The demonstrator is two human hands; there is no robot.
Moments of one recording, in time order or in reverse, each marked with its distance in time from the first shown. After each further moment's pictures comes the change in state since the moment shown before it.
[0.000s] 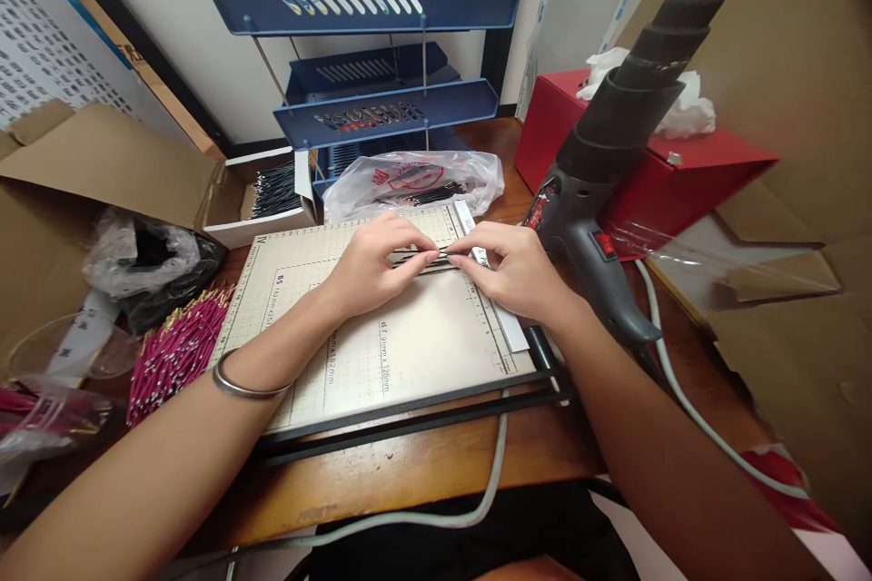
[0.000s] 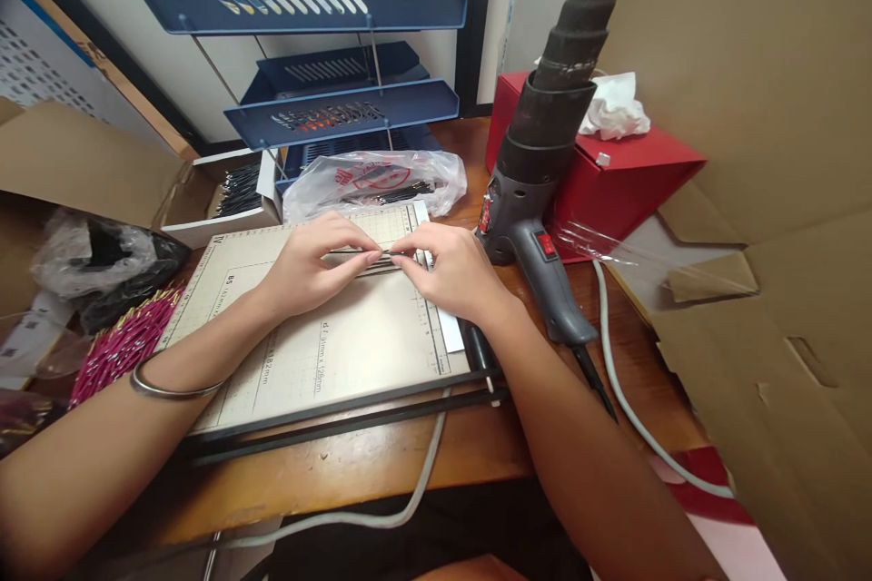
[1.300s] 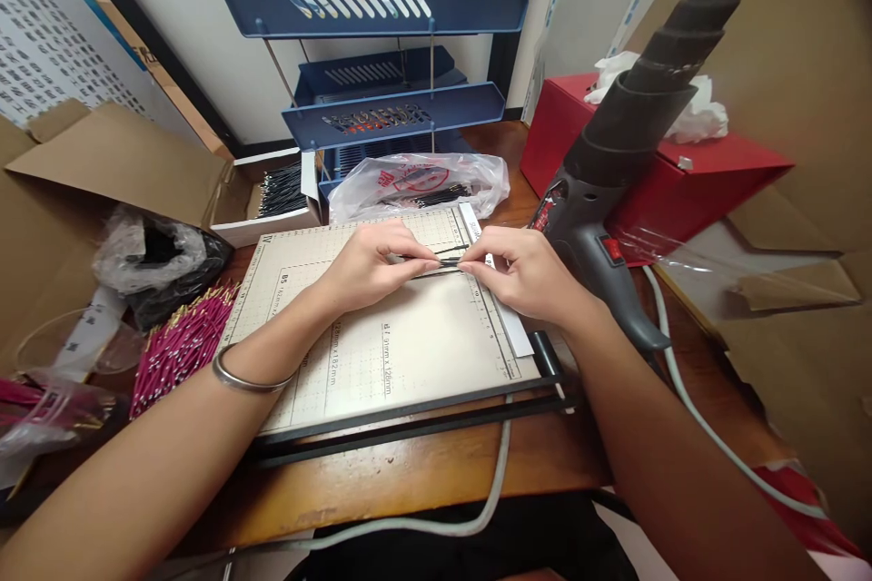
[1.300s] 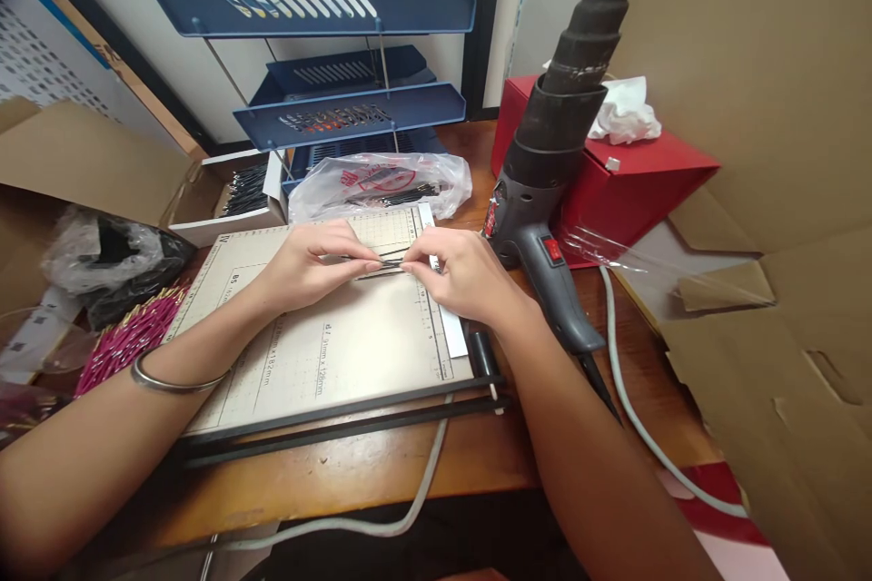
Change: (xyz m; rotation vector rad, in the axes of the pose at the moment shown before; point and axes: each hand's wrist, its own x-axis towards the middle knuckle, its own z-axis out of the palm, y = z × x) left_hand 0.000 -0.003 -0.010 -0.222 -0.076 -0.133; right_hand 0.000 0.004 -0.012 0.006 -0.110 -0.040
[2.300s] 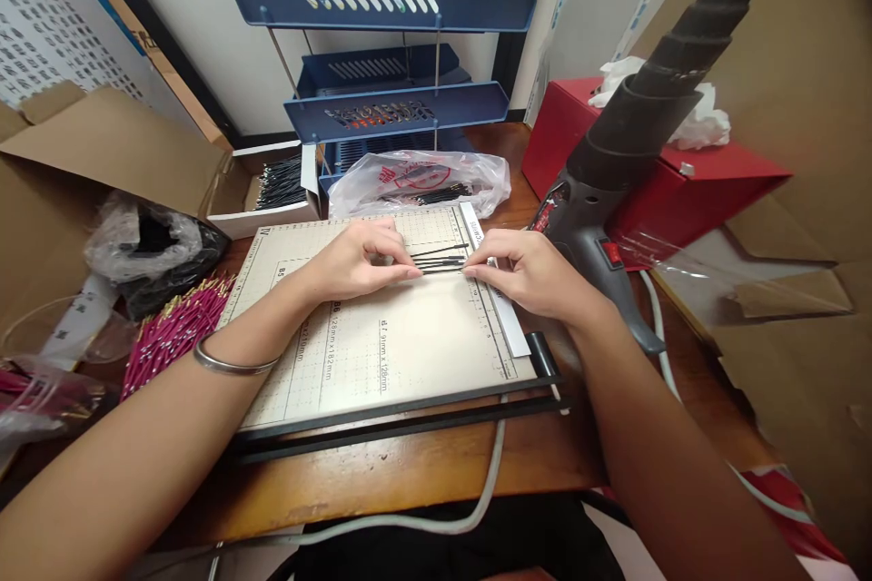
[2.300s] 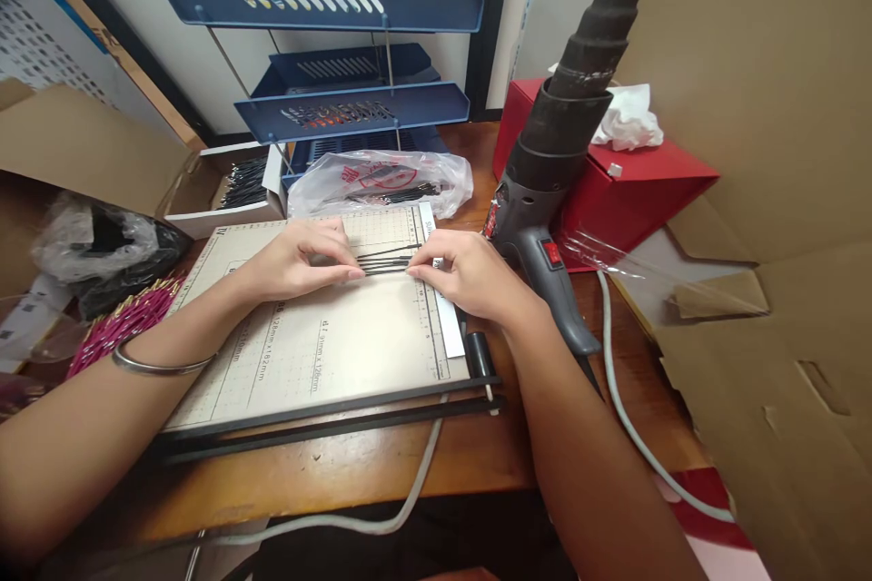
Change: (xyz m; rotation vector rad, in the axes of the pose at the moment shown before) left_hand -0.005 -0.015 -0.018 0.033 -0.184 -0.002; right_hand -0.001 0.006 -0.008 0.093 -0.134 0.147
